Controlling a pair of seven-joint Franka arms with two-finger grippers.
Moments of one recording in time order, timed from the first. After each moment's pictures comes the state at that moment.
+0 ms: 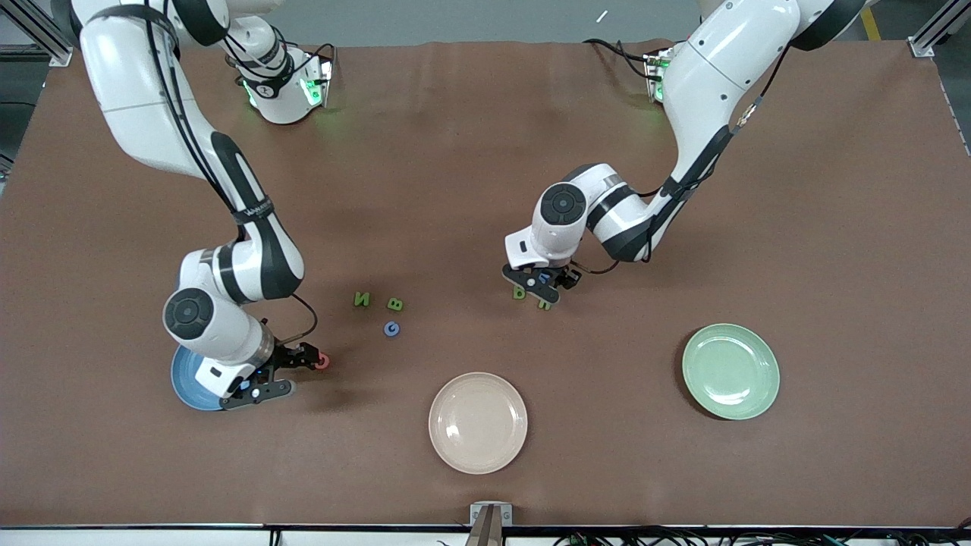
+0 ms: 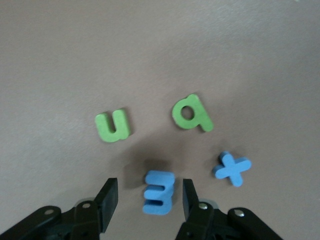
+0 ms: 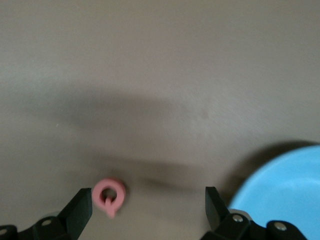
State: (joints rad) left arm -0.27 0.69 -0.45 -1.83 0.42 2.42 -0.37; right arm 0.16 0.75 0.02 -1.57 -0.02 2.42 -0.06
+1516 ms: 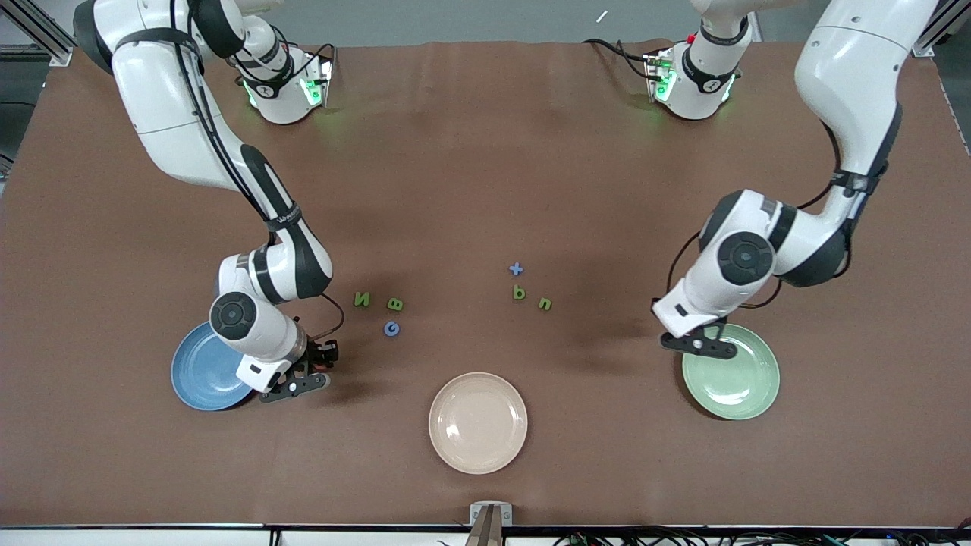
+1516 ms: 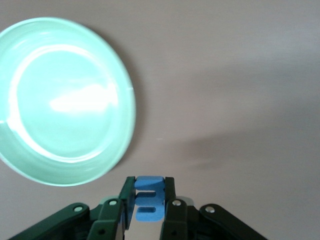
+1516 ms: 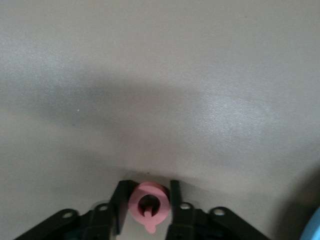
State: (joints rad) left arm 0.20 0.54 -0.49 -1.80 0.42 2.22 -0.31; right arm 0.20 0.79 0.03 -1.58 -0.02 2.42 -0.05
